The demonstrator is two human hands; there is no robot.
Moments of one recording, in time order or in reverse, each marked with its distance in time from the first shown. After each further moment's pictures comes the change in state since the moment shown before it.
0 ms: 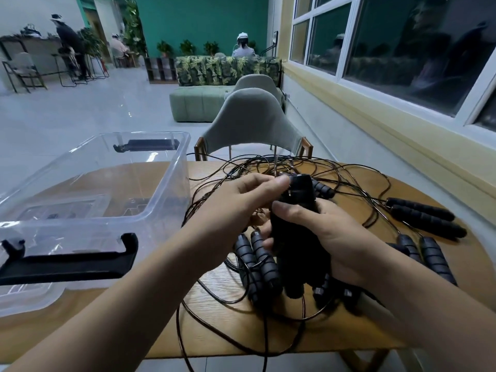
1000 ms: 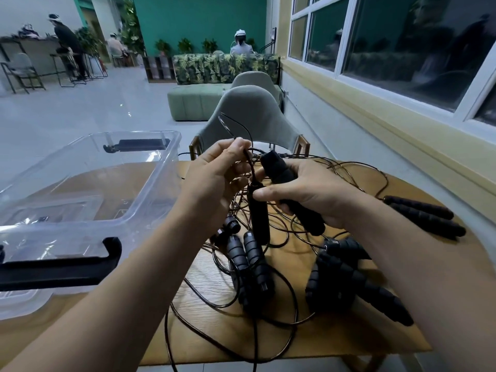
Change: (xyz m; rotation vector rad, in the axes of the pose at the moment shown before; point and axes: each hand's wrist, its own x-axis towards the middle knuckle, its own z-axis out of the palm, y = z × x) left_hand 0.045 0.010 -0.005 -0.346 0.236 0.214; right_hand 0.065 -0.034 -0.034 -0.466 0.029 -0.097
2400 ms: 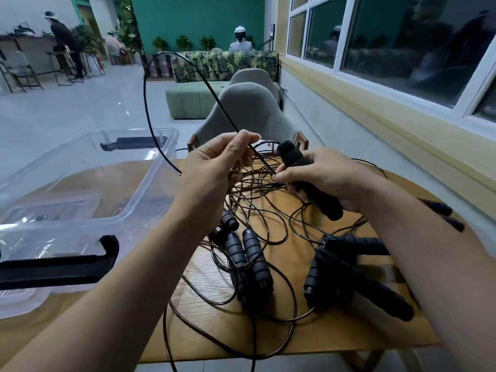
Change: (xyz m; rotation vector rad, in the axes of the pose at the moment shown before) left_hand 0.005 -0.009 -0.010 0.228 -0.090 0.206; right_hand 0.002 -0.005 -0.032 -0.141 0.105 0.082
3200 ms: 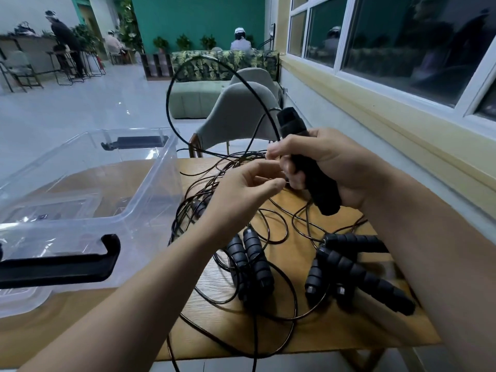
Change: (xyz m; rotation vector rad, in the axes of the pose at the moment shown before) left_hand -0.012 -0.023 0.020 0.364 -0.195 -0.045; right_hand -0.026 -0.039 0.013 0.291 -0.103 -0.137
